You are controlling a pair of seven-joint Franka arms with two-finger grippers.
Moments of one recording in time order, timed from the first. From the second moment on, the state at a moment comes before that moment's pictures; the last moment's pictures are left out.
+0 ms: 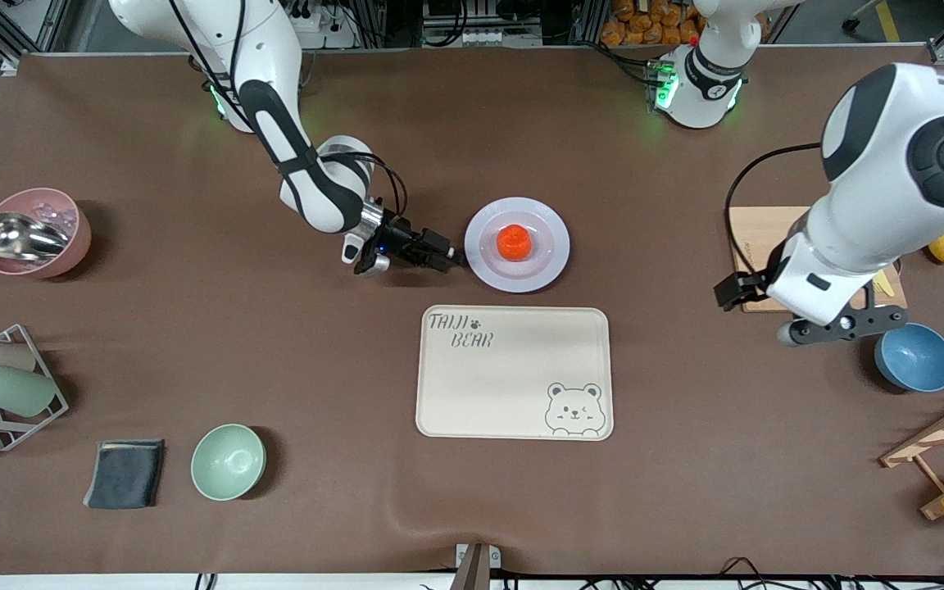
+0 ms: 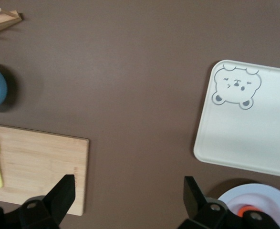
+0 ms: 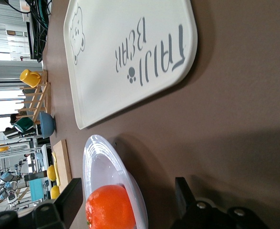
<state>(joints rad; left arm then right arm) 0.18 0.27 -0.48 -1.49 0.18 1.69 -0.43 0.63 0.49 0.11 -2.19 2.33 2.52 -1.19</state>
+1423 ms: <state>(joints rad) -0.09 -0.02 -0.11 -1.54 0.05 1.43 -0.08 0.72 0.54 0.11 -2.12 2.43 2.57 -1.23</state>
